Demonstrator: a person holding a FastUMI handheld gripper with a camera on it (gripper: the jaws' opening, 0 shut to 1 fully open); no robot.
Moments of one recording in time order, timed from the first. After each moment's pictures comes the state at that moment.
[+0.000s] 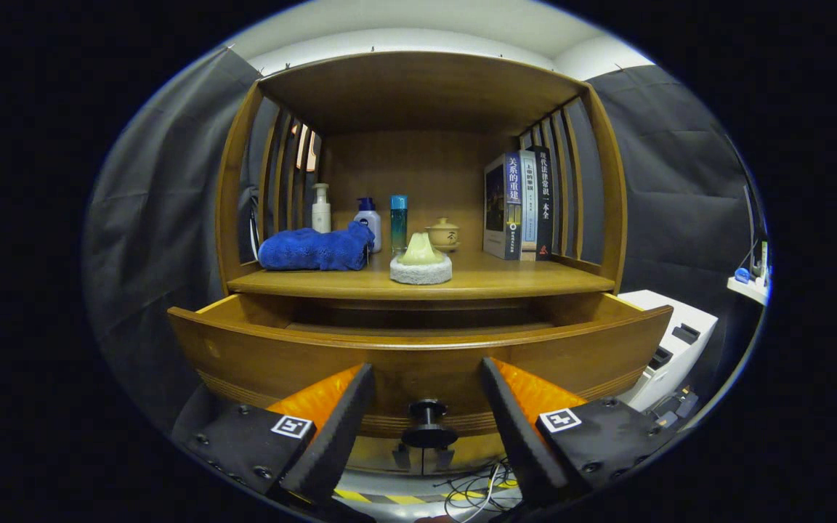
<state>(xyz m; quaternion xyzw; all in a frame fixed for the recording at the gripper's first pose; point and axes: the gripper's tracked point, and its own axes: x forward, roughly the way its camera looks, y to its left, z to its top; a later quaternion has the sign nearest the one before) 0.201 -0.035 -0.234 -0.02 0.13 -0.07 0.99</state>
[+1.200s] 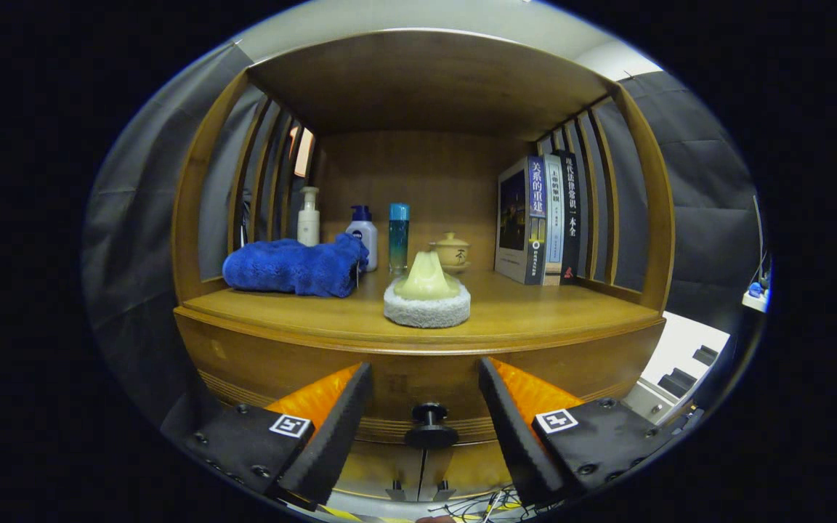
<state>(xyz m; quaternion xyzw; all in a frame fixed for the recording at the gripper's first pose) 0.278 -0.039 -0.219 -0.03 0.10 -0.06 0.99</state>
